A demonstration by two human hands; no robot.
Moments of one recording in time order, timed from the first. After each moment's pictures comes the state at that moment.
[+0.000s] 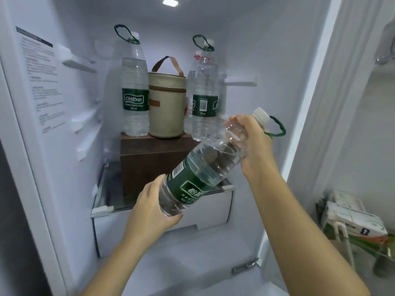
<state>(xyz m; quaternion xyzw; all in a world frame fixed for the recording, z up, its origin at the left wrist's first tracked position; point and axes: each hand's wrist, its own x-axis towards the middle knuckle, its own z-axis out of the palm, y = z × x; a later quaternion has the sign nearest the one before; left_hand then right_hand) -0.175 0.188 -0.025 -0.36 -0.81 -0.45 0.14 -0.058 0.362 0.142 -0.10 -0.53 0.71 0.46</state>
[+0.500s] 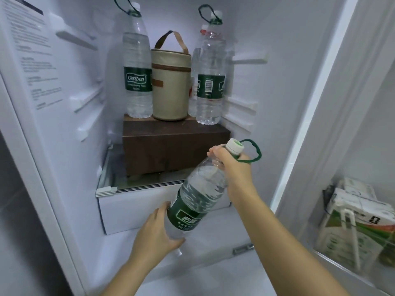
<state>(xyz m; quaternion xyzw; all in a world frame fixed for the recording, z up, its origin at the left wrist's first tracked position) -0.153 0.183 -0.113 -0.32 -0.87 -0.38 0.01 -0.071 0.344 0.050 -0.19 -0.59 0.69 0.39</state>
